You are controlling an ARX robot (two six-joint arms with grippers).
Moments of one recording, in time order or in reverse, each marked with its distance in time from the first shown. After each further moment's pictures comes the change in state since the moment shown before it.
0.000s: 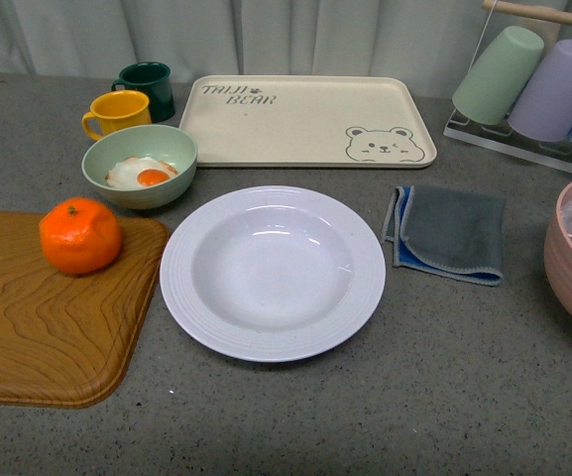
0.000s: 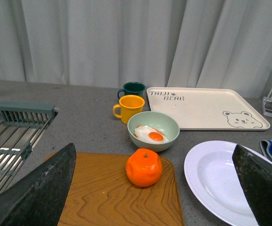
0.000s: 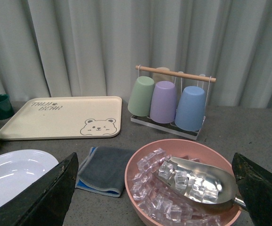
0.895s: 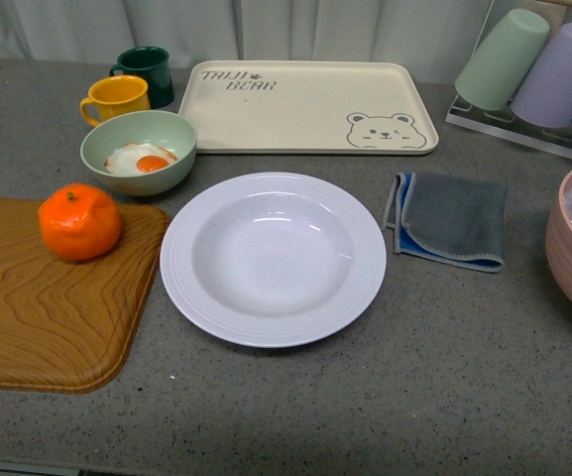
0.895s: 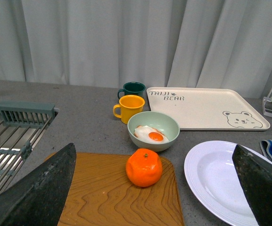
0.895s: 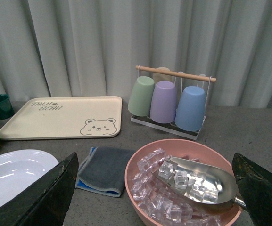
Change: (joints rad) left arm 0.000 0.000 0.000 0.000 0.000 0.000; right arm 0.000 0.000 0.000 0.000 0.000 0.000
